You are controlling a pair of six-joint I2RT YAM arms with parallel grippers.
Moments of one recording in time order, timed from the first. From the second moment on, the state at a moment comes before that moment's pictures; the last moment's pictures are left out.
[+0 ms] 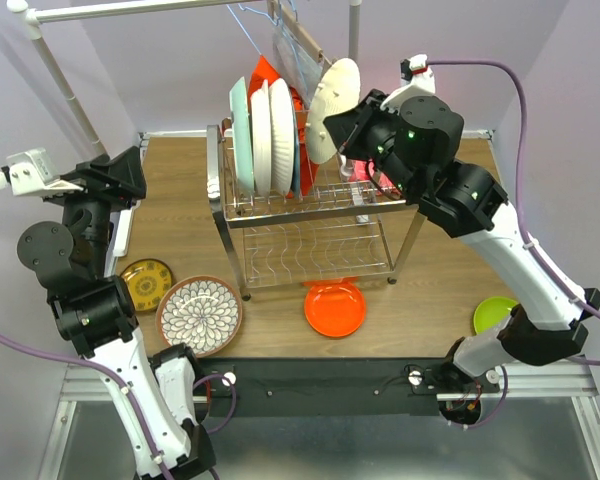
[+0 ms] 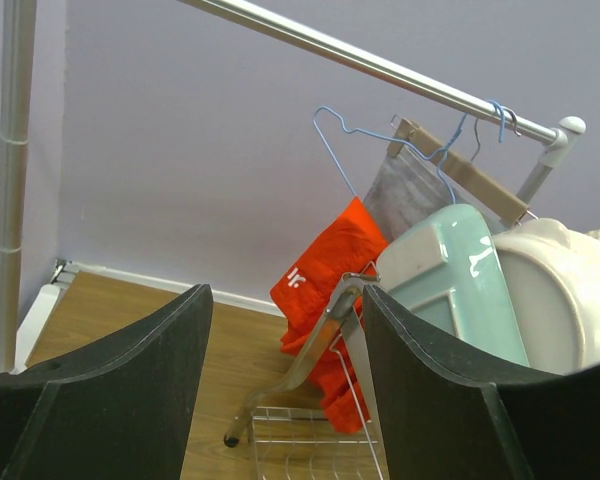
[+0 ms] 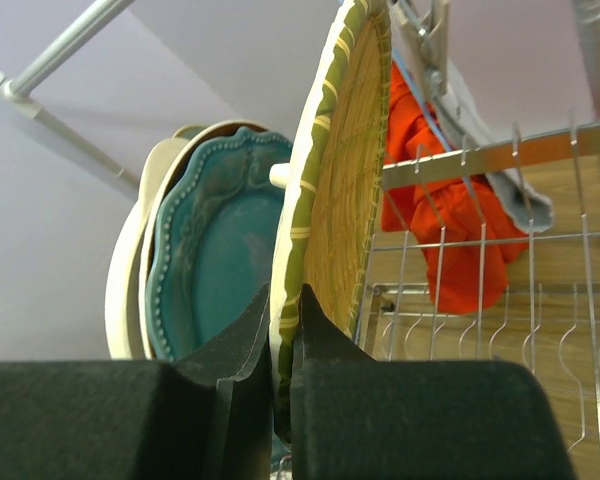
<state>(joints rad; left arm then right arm) 0.44 0.72 1.26 -0.23 0.42 -0.54 0.89 1.49 2.00 -0.55 0.45 0.59</state>
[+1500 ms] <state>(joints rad) 0.44 0.67 1.16 -0.21 0.41 -0.57 0.91 1.62 2.11 -0.71 0.32 0.57</state>
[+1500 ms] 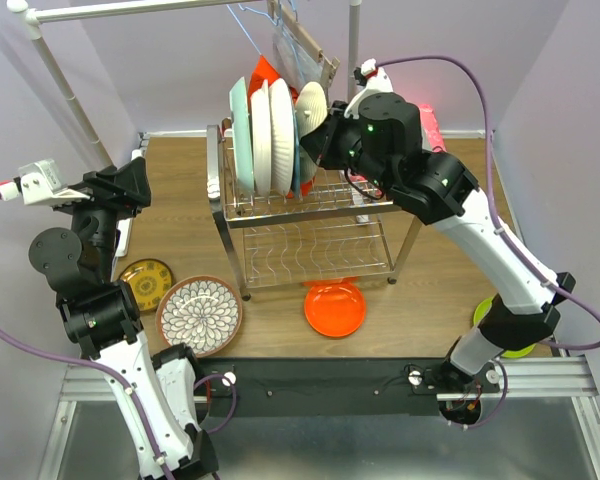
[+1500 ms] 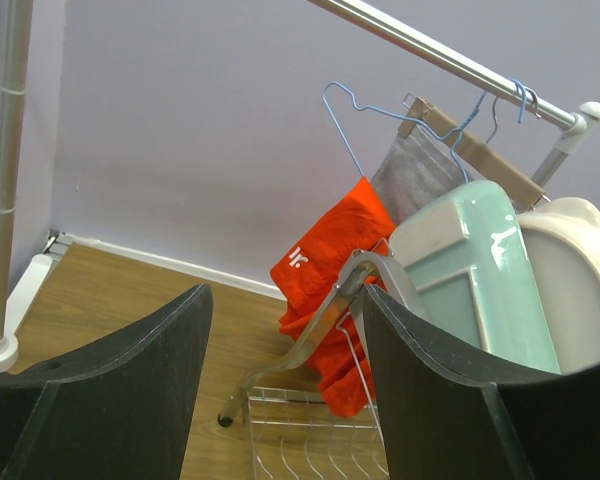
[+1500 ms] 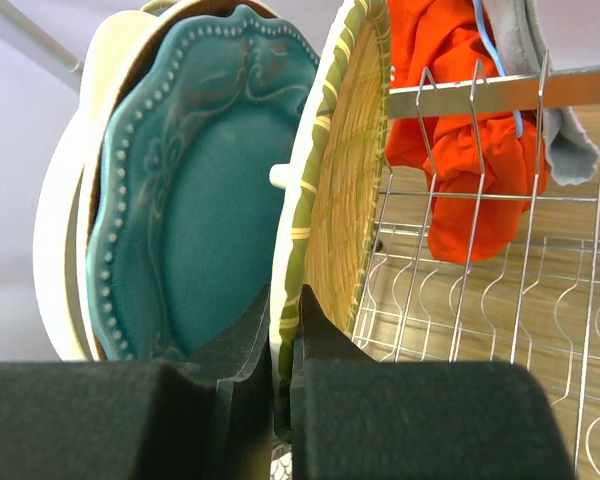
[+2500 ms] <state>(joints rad) 0.44 0.67 1.13 -0.20 0.41 -0.57 0.93 1.64 2.14 -0.74 0.40 0.50</state>
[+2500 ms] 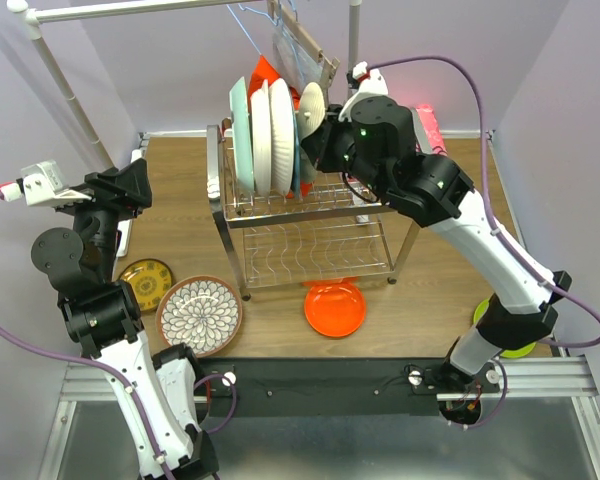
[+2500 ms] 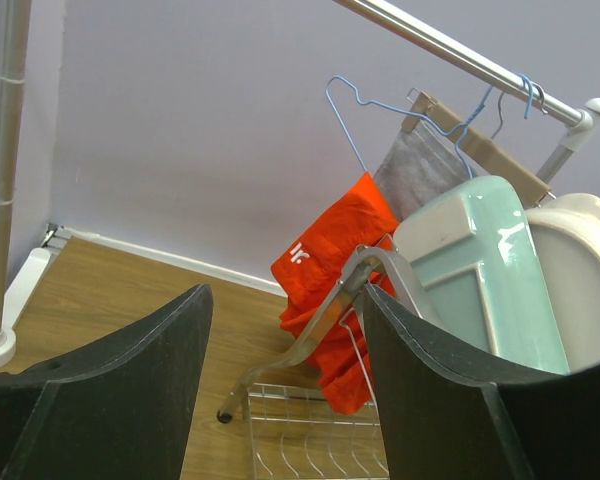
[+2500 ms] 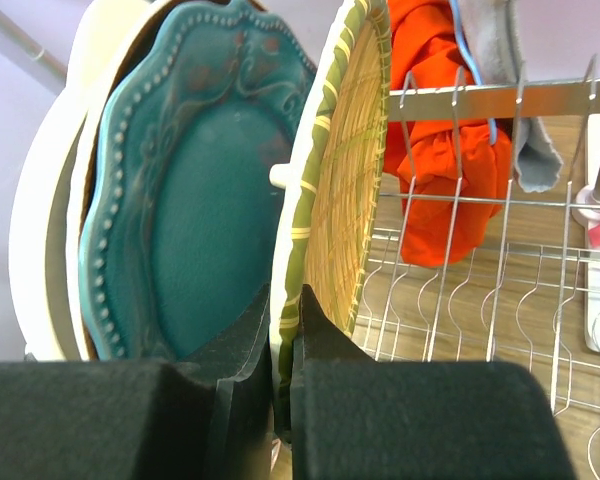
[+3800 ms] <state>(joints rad) 0.44 0.69 1.15 -0.19 0.41 -0.58 1.01 1.49 2.03 -0.62 0.48 0.32</state>
